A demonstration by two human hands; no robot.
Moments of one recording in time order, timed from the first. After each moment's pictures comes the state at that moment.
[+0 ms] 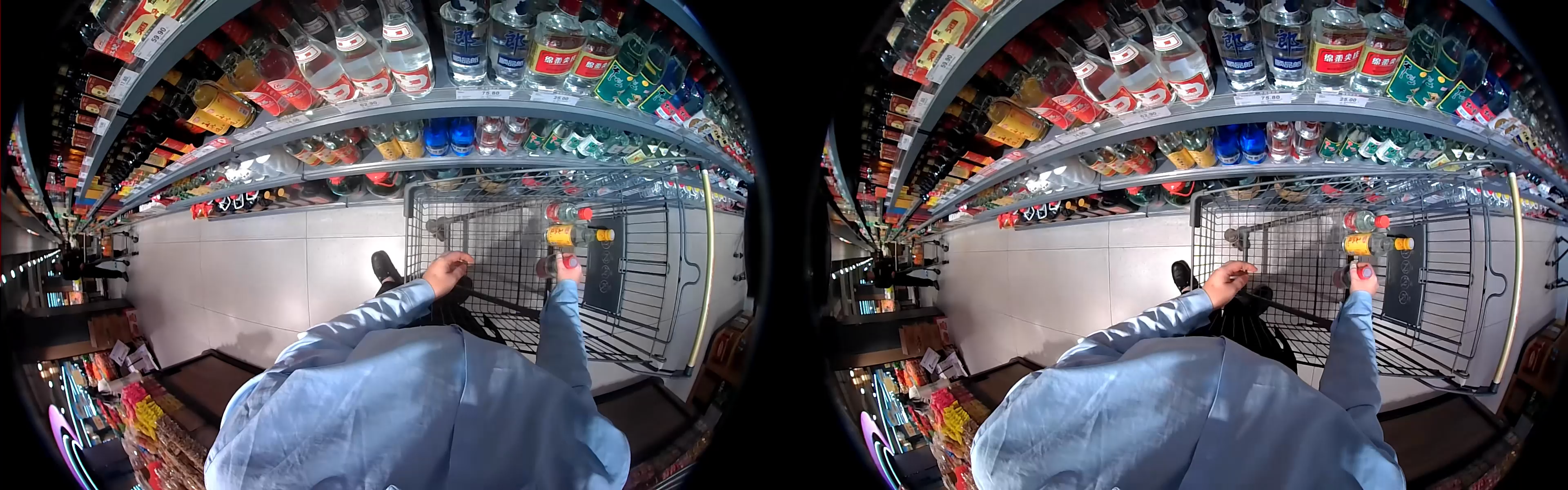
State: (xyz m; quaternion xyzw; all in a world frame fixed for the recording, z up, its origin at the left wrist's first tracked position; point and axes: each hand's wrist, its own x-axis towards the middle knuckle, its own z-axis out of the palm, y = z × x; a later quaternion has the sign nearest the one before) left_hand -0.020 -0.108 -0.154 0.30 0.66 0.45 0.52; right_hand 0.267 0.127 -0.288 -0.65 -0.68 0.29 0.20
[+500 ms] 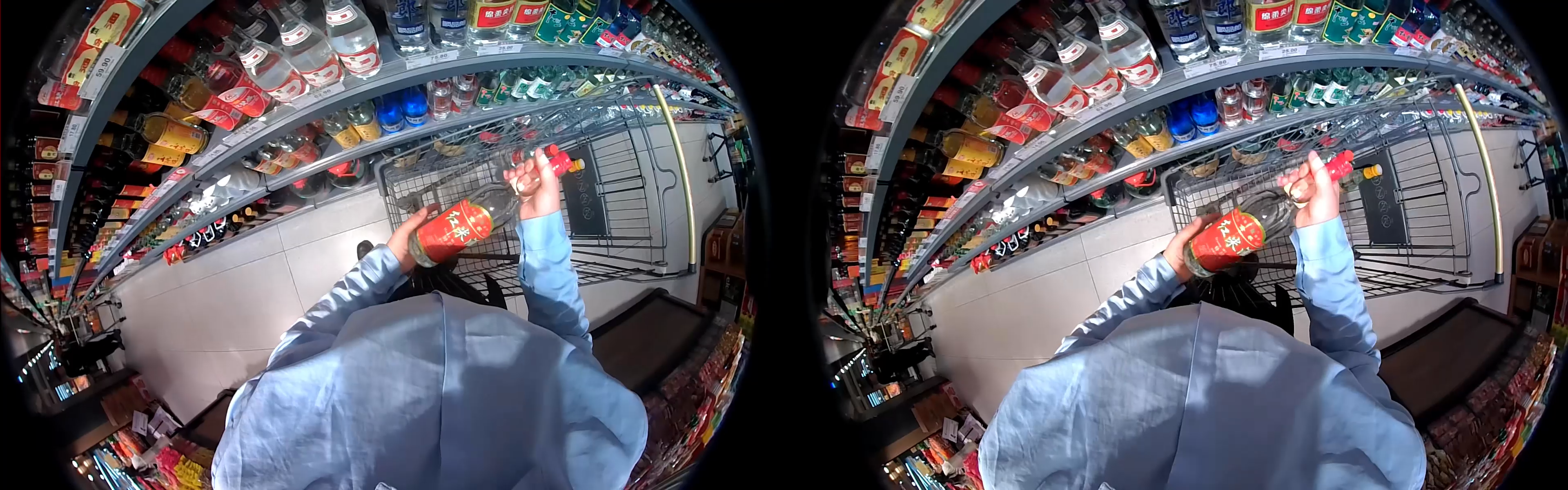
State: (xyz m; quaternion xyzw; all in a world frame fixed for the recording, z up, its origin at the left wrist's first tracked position) left_hand -0.069 -0.124 -0.092 -0.03 0.31 0.59 0.75; right_hand 0.095 0.046 -0.013 -0.36 -0.24 0.77 0.47
